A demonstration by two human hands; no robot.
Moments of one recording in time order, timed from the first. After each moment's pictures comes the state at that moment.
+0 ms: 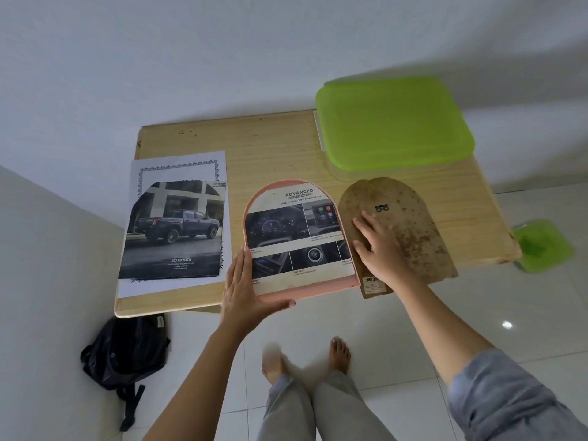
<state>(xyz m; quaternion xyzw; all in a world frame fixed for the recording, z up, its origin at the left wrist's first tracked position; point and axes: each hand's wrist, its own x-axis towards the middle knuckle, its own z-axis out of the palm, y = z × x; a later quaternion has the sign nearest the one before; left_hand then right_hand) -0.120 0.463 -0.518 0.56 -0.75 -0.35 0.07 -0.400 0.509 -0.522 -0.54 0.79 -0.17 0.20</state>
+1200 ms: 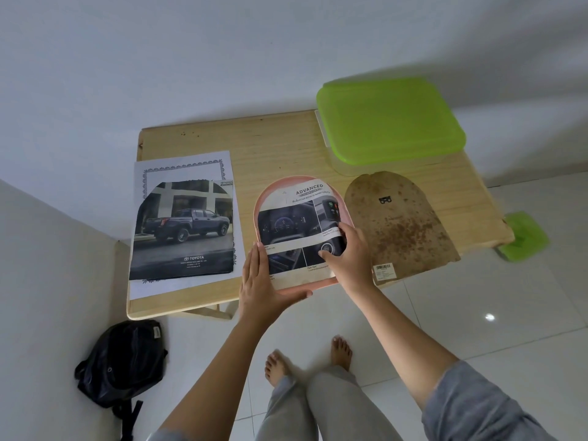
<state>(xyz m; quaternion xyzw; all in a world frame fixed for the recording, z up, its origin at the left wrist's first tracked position) -0.116 0.463 -0.525 0.54 -0.76 -0.34 0.06 -0.290 0.500 -0.506 -0.36 0.84 -0.36 0.20</state>
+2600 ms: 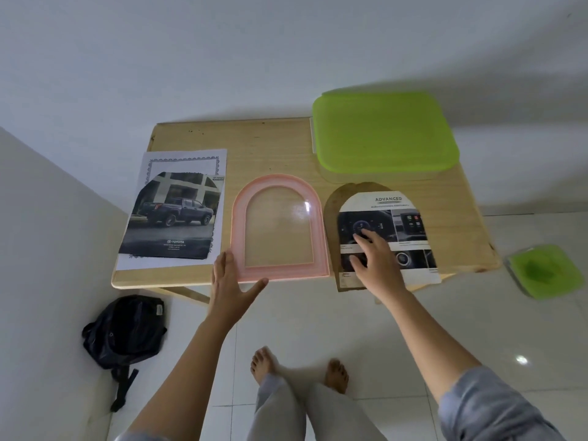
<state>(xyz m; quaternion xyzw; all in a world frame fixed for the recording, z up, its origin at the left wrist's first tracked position) -0.133 0.495 -0.511 0.62 -0.70 -0.34 0.10 -0.418 0.556 -0.516 -0.56 0.79 -0.17 0.17</state>
